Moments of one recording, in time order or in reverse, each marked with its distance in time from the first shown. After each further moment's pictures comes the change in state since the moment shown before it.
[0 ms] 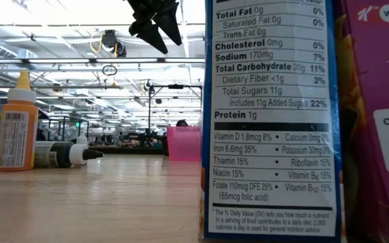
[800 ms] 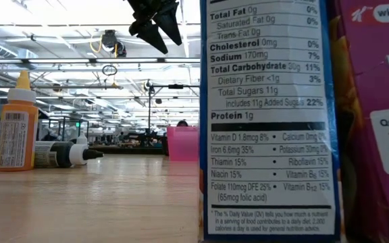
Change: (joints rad) left arm 0.000 0.000 0.000 0.000 0.000 0.000; right arm 0.005 0.067 0.000 0.083 0.003 -0.087
